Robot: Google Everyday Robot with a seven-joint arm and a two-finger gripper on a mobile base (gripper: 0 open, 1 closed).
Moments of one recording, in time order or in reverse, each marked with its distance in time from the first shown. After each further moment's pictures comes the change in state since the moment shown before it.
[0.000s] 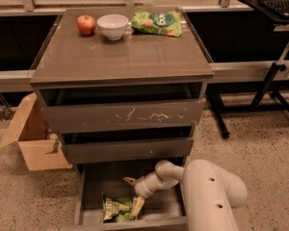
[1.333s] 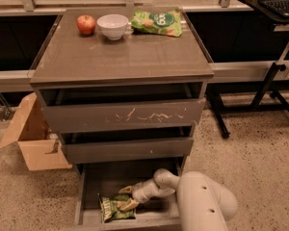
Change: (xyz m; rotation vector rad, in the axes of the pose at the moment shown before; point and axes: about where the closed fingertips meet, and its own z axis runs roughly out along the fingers) arm 0.029 -0.009 0.044 0.069 -0.068 0.052
